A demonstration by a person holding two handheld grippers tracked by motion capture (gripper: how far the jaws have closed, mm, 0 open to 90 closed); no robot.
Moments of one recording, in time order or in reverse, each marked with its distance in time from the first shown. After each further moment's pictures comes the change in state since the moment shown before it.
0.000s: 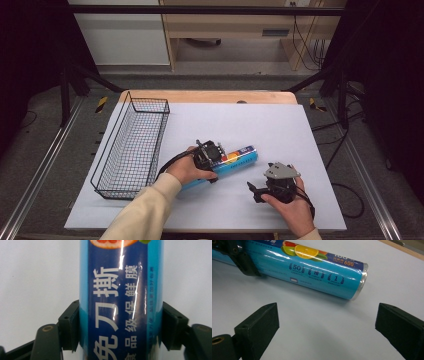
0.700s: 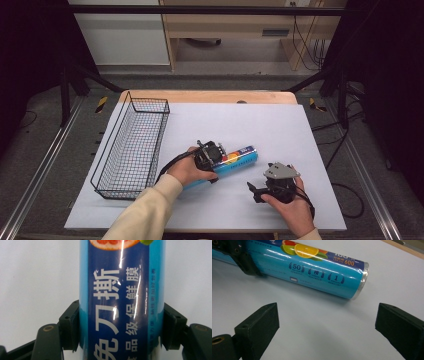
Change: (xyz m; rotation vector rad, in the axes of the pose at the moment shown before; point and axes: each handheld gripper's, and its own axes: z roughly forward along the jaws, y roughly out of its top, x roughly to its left) left arm -0.003 0.002 0.001 0.013 0.020 0.008; right arm 0.000 0.000 0.001 0.007 0.000 -0.005
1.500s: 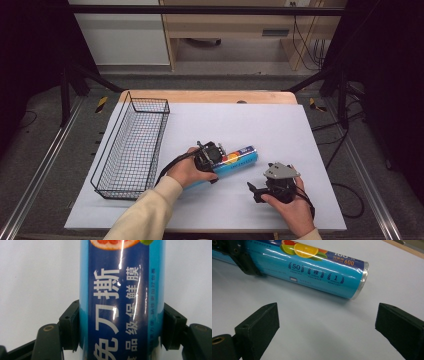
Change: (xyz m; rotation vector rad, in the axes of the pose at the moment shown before) left arm -0.002 -0.002 0.000 -0.015 0.014 -0.004; right arm 0.000 0.000 0.000 0.001 0.000 -0.002
